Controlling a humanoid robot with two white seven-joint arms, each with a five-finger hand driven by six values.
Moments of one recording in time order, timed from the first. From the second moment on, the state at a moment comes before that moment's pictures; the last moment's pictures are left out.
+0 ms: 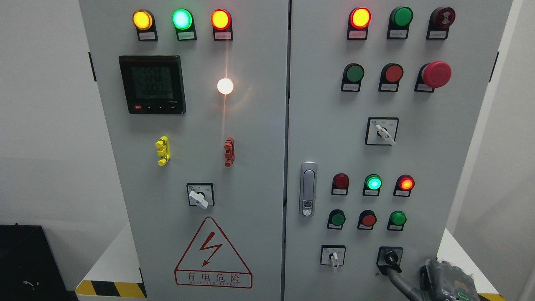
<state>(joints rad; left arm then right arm) 0.08 -0.09 -0.10 -0.09 0.08 -0.06 0.03 -0.30 0.09 -0.29 -1.70 1.38 0.16 0.41</state>
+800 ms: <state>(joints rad) 0.08 -0.09 -0.10 -0.09 0.08 -0.06 0.03 -0.30 0.09 -0.30 -1.71 1.38 0.16 0.42</state>
